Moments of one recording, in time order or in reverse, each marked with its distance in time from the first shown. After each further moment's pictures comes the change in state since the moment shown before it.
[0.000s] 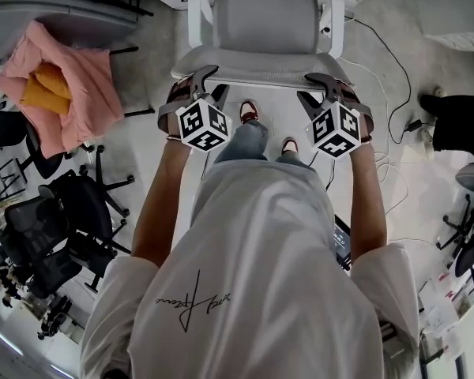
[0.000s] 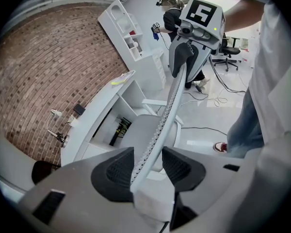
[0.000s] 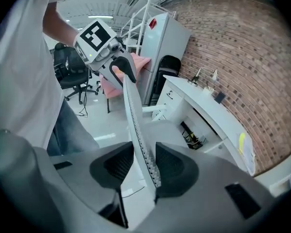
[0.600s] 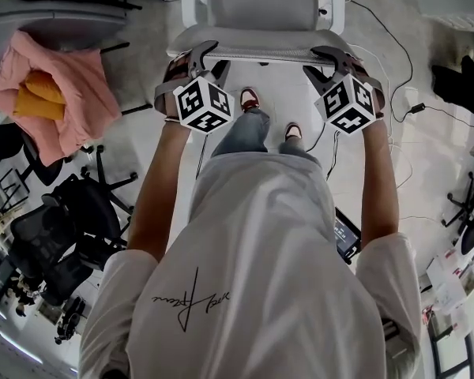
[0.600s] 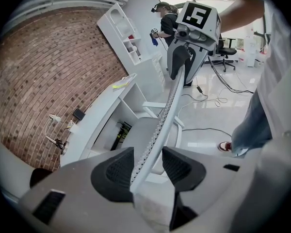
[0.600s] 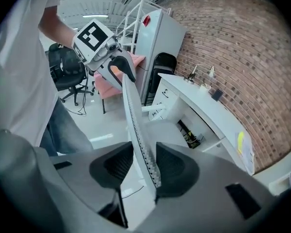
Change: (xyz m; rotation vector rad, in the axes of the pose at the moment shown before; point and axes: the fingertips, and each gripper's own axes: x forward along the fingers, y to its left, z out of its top) left arm 0.022 0.042 0.007 0.036 -0.050 -0.007; right arm 0.018 -0.038 0.013 0.034 0.020 -0.016
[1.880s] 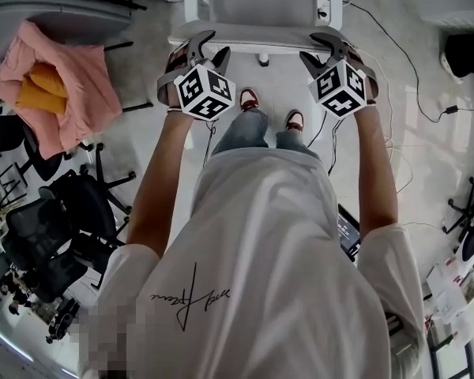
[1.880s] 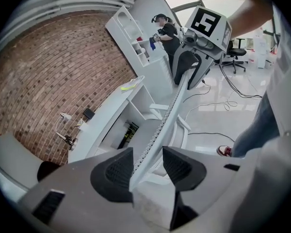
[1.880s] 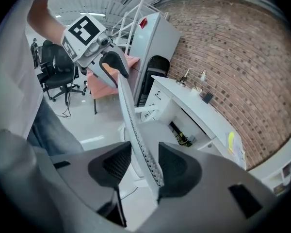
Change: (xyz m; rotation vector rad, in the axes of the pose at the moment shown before) left arm -0.012 -0.004 0.011 -0.061 -0.013 0.104; right arm -0.003 -0.006 -0.009 0.012 -0.023 -0.110
